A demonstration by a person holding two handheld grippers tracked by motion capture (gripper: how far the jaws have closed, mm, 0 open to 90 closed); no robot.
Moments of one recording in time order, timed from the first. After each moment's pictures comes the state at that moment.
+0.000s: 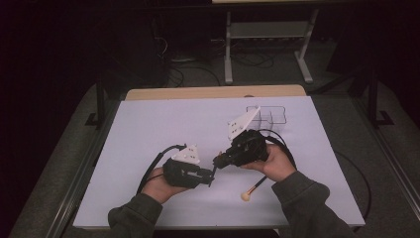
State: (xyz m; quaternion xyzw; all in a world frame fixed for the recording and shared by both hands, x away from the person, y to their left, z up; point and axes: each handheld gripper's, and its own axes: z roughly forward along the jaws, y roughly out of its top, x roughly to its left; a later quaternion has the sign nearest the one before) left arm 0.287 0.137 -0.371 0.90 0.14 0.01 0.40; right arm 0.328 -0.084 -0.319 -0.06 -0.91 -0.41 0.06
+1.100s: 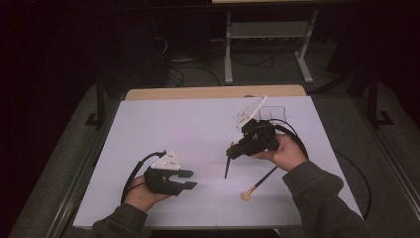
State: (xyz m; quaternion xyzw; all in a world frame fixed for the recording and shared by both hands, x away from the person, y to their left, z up) left arm 0.273 0.186 -0.382 0.90 0.18 0.05 0.40; right arm 0.352 -0.108 -0.312 -0.10 -0.93 -0.36 0.05
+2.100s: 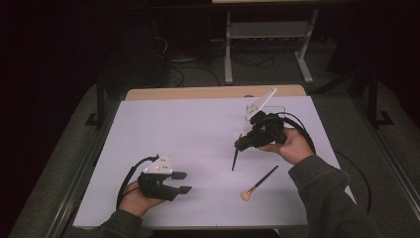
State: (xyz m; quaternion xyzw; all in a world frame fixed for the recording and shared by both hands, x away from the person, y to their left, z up) left arm 0.267 0.202 -0.393 0.89 0.20 0.05 0.40; right arm 0.369 -0.130 -0.310 -0.14 -0.92 -0.35 0.04
